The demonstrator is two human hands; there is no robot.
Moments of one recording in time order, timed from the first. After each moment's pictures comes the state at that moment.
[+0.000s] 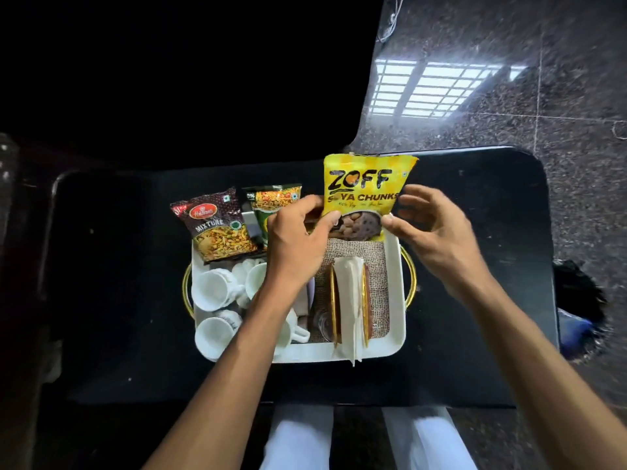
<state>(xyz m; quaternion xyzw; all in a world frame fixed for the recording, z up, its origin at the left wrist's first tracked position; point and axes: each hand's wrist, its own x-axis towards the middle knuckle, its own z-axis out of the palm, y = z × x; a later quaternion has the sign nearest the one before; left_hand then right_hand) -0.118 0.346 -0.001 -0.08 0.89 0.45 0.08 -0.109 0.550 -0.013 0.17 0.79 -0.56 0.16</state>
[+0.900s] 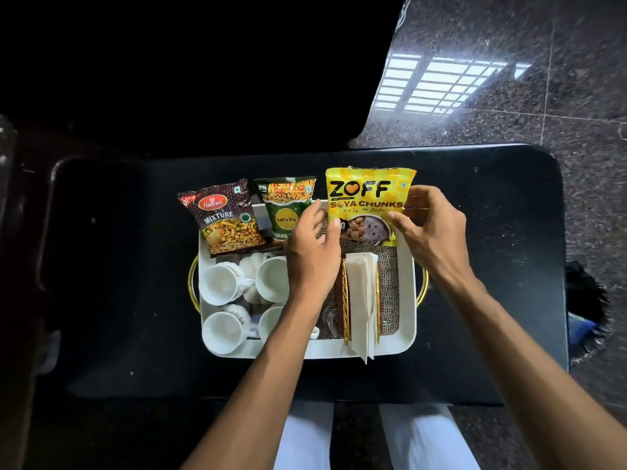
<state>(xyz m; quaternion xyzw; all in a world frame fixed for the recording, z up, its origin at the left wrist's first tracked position) -0.095 0.351 -0.035 -0.26 0.79 0.55 0.12 -0.116 0.524 -0.046 0.17 0.88 -0.44 0.10</state>
